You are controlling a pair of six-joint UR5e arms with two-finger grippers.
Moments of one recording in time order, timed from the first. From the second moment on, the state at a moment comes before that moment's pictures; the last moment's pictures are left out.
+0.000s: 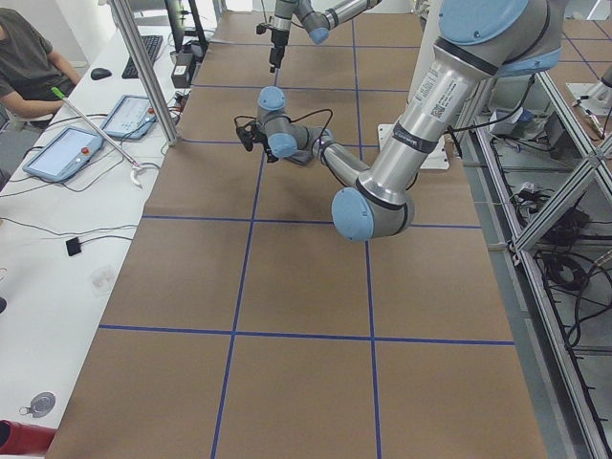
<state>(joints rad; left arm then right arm) -0.78 -2.13 -1.53 -2.11 -2.02 -1.77 0.97 -1.27 1.60 -0.98 2.17 1.24</state>
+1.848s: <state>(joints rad) -1.39 -1.69 -1.71 -1.55 -2.36 -0.15 1.37 -1.35 1.61 -1.61 2.35 0.23</state>
